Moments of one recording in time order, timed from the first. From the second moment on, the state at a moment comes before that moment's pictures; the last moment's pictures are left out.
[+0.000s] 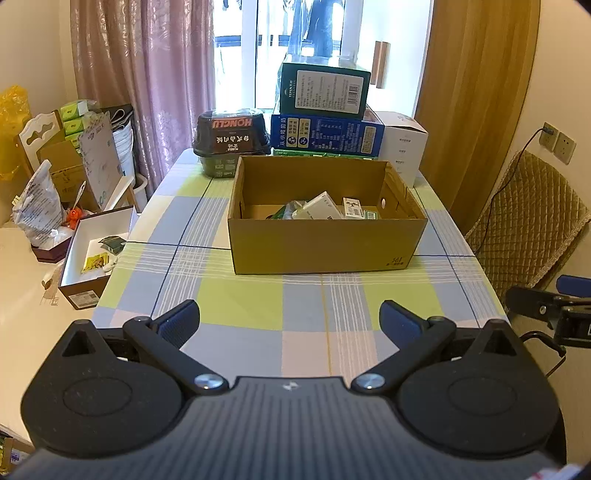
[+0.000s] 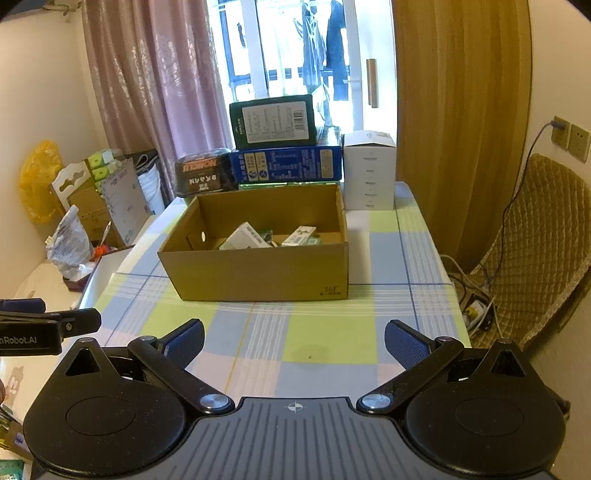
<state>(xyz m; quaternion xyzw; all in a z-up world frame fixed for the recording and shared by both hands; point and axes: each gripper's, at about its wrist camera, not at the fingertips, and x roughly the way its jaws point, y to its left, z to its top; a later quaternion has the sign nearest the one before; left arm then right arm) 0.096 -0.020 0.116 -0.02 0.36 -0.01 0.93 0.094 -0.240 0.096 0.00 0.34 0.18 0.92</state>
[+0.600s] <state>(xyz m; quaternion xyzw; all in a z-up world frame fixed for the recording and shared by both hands) 0.098 -0.026 0.110 -0.02 0.37 -0.02 0.93 0.097 -0.248 0.087 0.00 0.35 0.18 0.92</state>
